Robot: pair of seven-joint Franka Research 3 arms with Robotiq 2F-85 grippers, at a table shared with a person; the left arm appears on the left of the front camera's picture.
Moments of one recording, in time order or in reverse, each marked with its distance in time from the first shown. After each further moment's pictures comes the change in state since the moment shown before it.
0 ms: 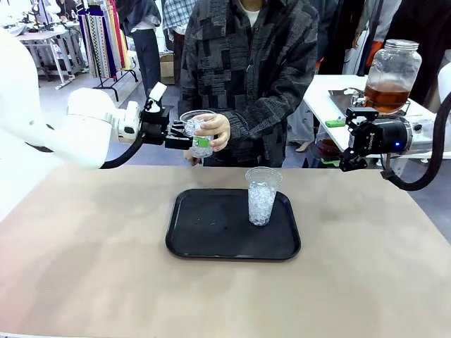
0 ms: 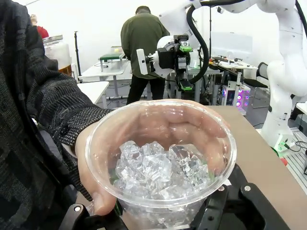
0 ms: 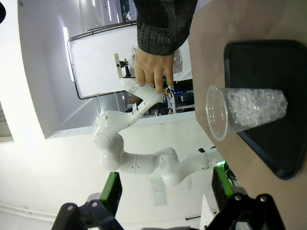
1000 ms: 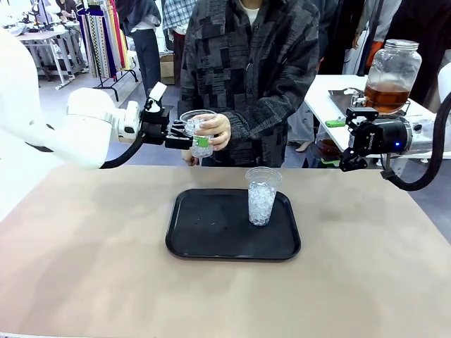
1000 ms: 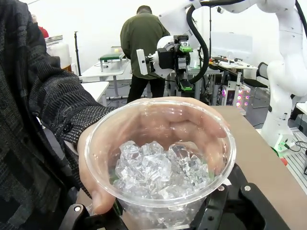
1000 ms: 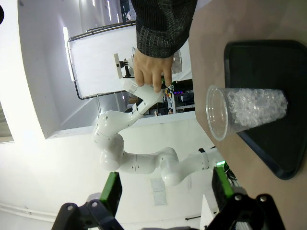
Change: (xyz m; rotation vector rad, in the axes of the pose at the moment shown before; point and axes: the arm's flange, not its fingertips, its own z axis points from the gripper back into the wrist) left arm 0.000 0.000 0.000 0.000 0.000 0.000; right arm 0.000 0.000 0.000 0.000 0.000 0.000
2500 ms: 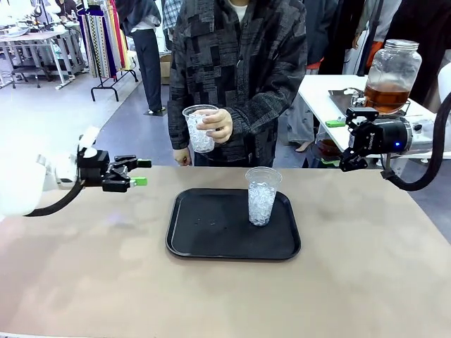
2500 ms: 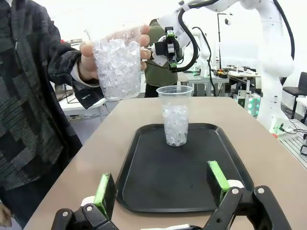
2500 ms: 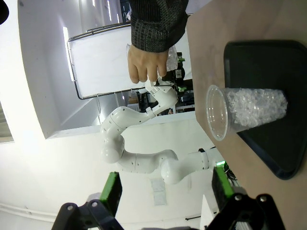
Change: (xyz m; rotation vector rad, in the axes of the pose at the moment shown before) left arm -0.120 -0.065 0.140 0.092 -0.109 -0.027; right arm 0.000 0.000 0.000 0.000 0.000 0.000
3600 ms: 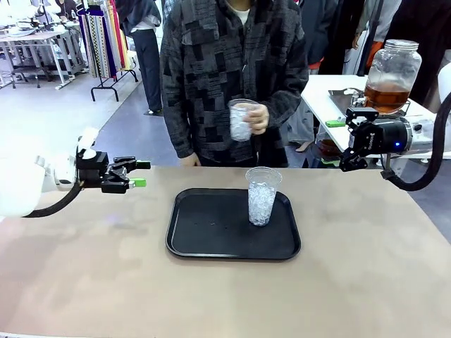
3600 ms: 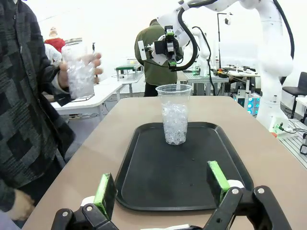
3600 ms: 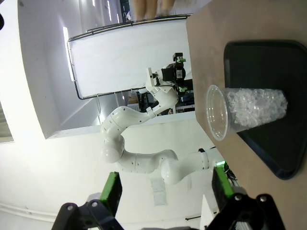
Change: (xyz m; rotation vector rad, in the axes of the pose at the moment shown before) left arm -0.002 0.000 0.000 -0.003 0.004 0.002; right arm 0.000 0.000 0.000 0.000 0.000 0.000
